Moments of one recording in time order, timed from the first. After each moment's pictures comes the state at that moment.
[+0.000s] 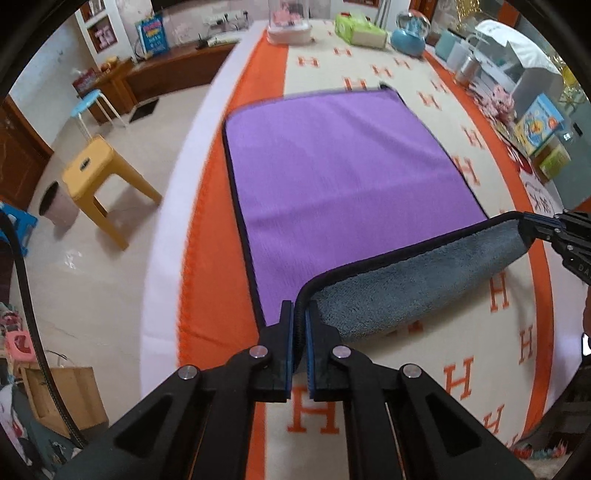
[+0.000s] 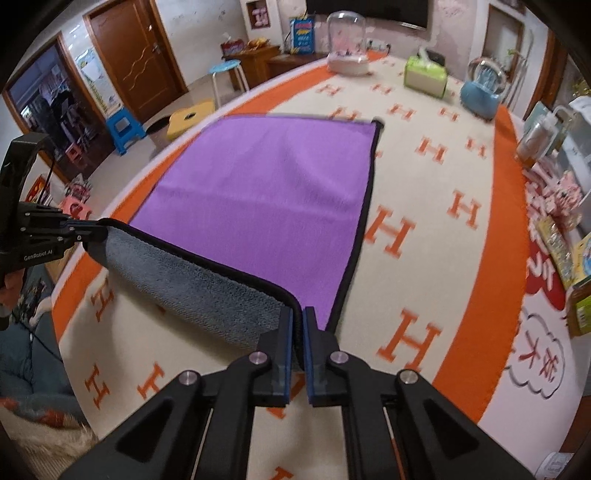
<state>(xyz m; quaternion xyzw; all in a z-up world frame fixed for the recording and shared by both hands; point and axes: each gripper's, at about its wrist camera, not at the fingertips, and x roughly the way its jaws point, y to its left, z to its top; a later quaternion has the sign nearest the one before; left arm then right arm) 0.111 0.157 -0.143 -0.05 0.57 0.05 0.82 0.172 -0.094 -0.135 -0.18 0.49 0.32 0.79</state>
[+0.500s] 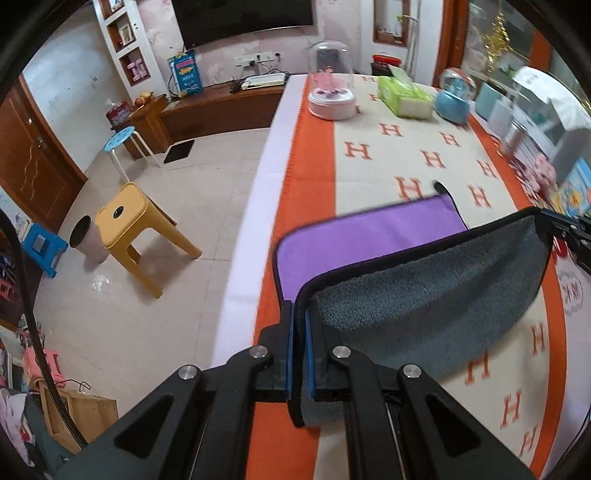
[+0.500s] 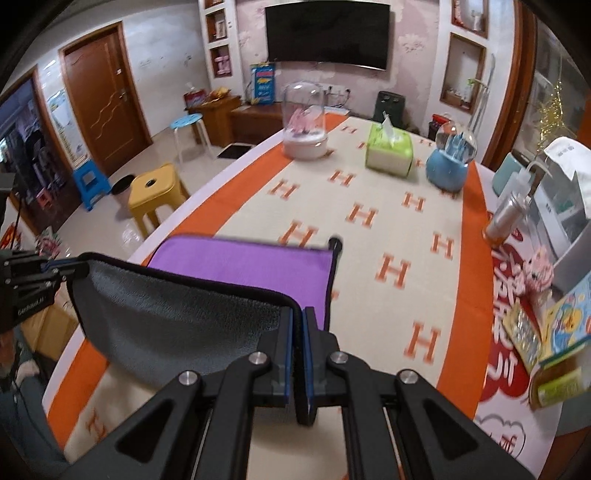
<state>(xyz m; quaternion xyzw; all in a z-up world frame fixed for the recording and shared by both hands) 0.232 0.210 -0.091 -0.03 0.51 0.12 0.85 0.287 -0.029 -0.080 -0.15 0.43 0.26 0.85</state>
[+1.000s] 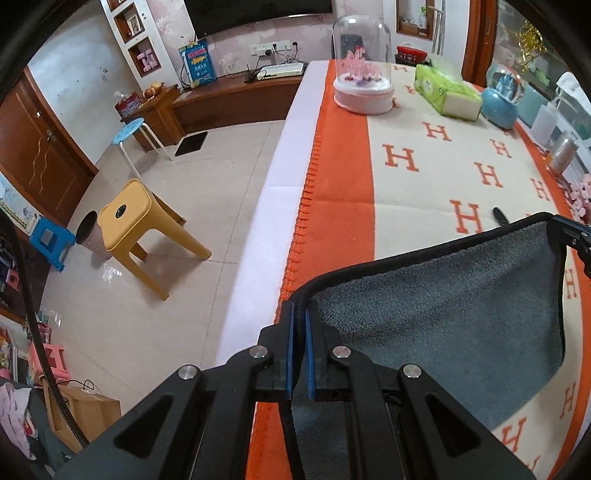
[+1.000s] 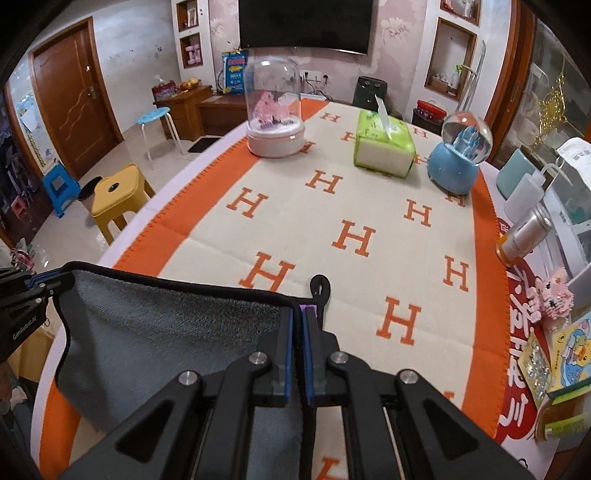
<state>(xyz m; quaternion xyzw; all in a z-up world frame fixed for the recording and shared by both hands) 0.324 0.235 -0.154 -0.02 0.53 0.15 0.84 0.370 0.018 -0.134 -0.16 0.45 0.21 0.85</state>
